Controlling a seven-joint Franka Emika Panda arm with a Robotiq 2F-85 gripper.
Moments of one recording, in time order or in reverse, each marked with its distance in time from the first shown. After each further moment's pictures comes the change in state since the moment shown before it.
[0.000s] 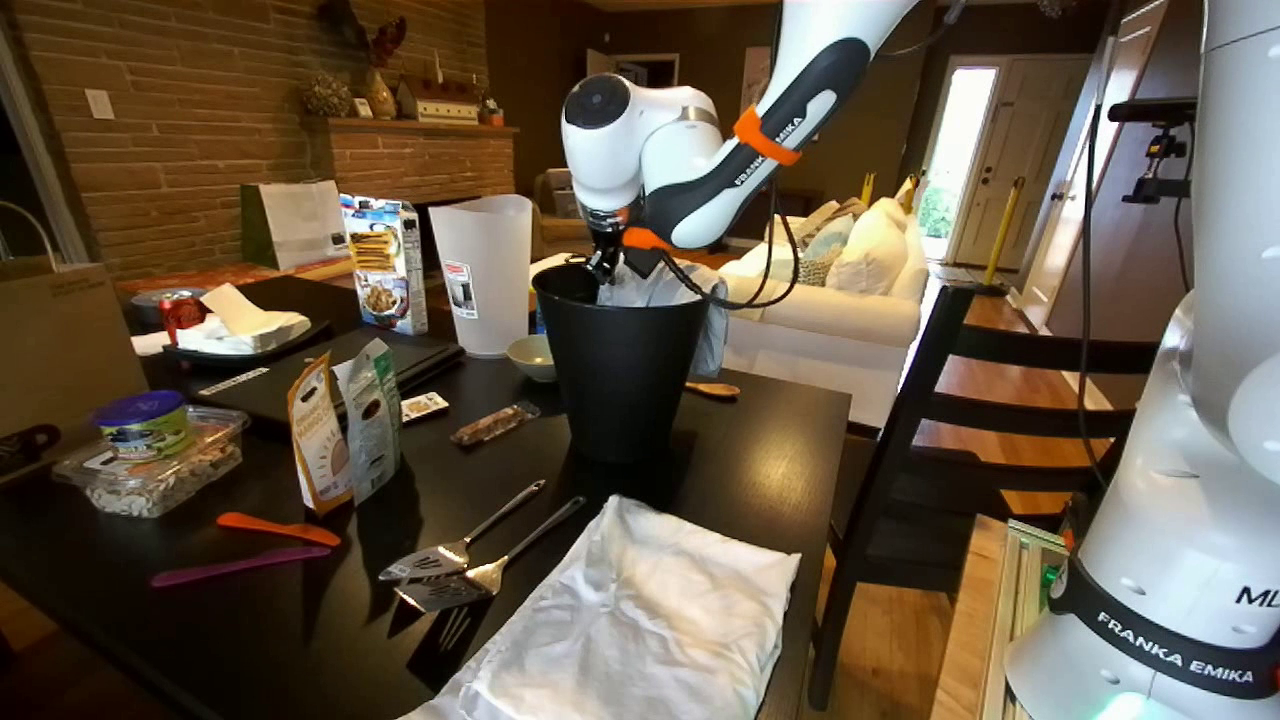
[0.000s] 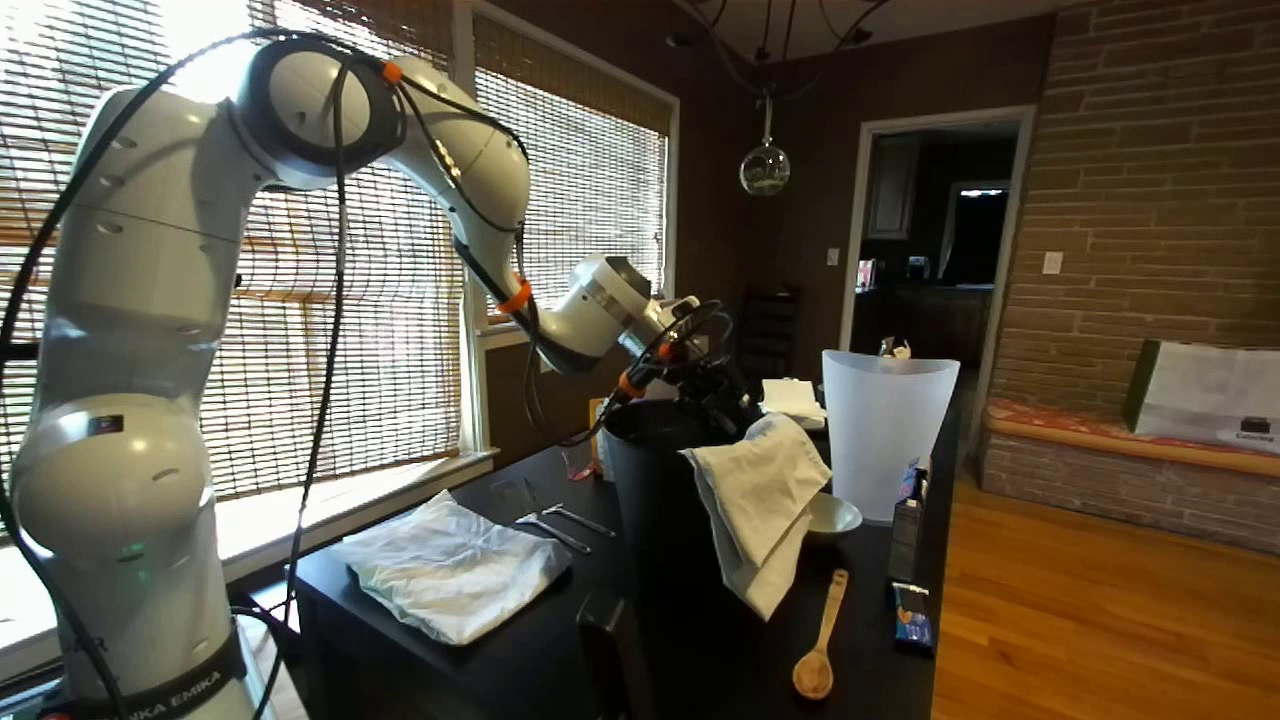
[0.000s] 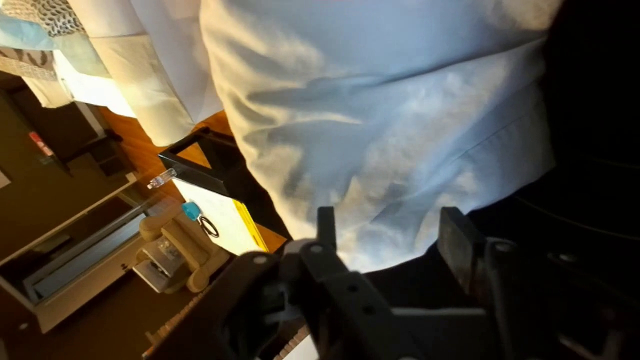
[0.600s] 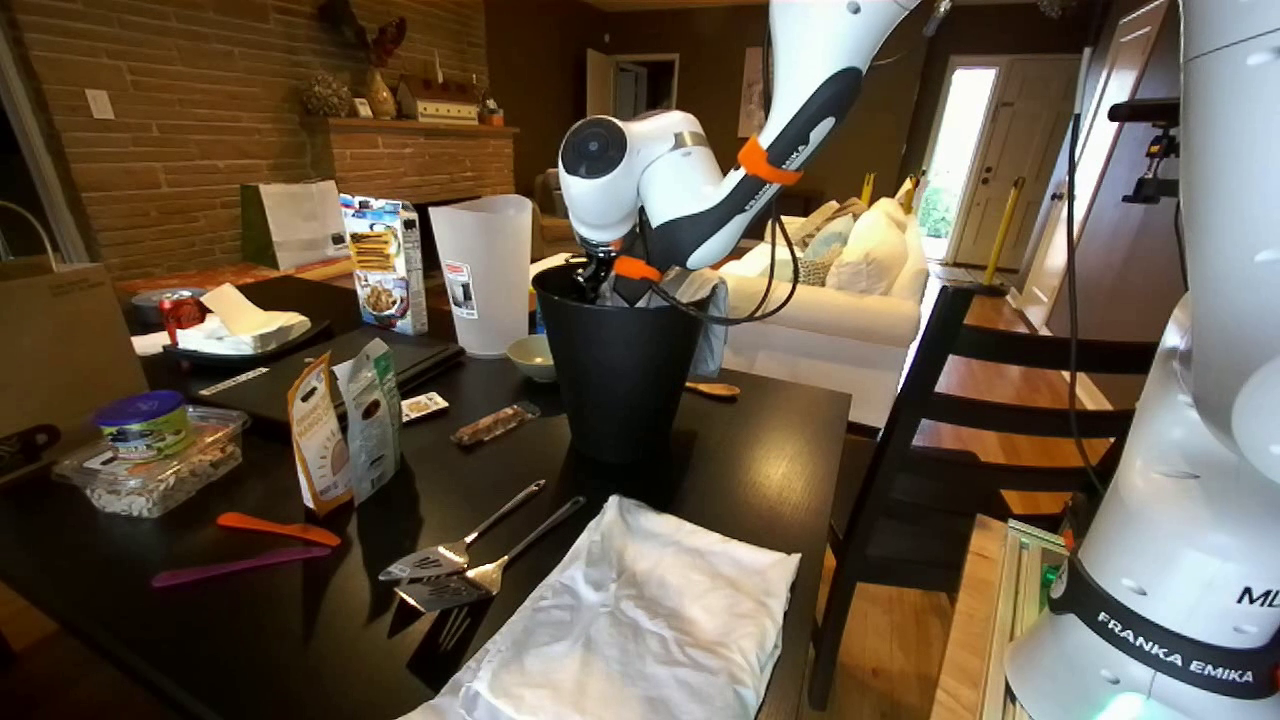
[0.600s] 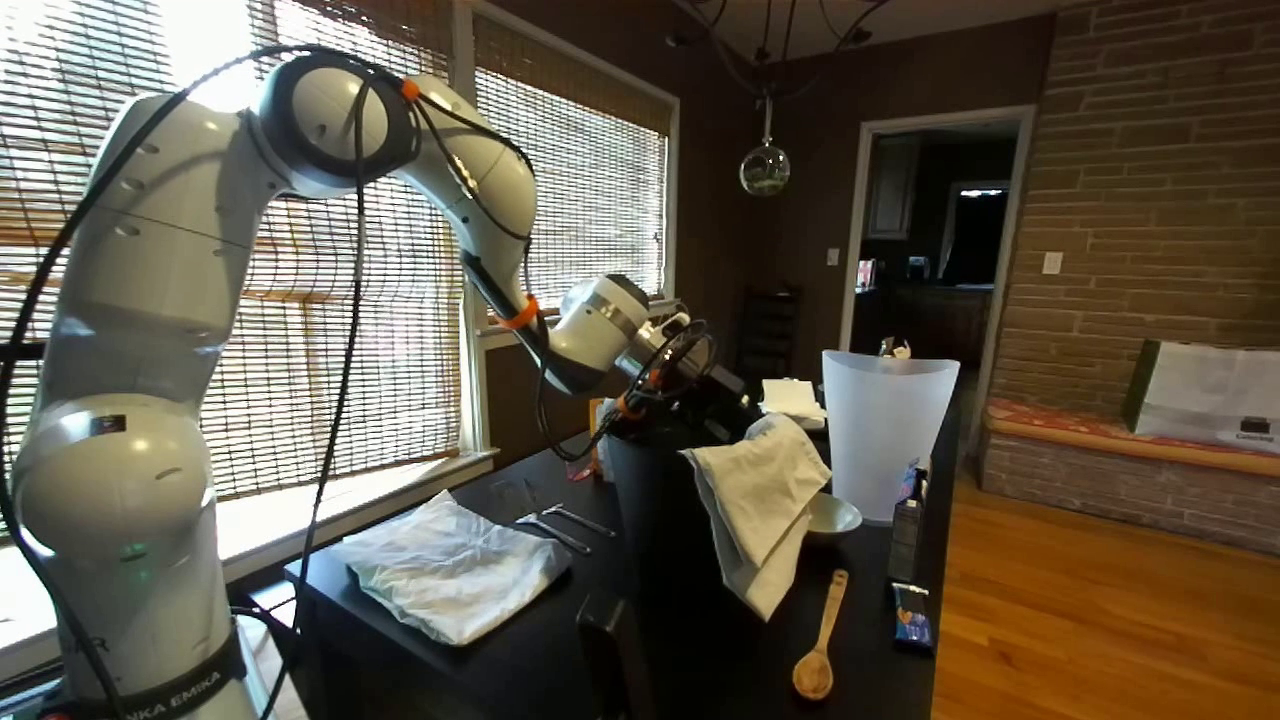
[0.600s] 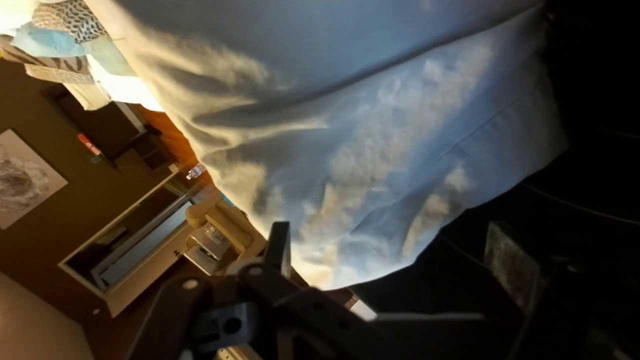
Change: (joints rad) arm 0.012 0.045 0.000 0.000 -0.217 -0.003 0.322
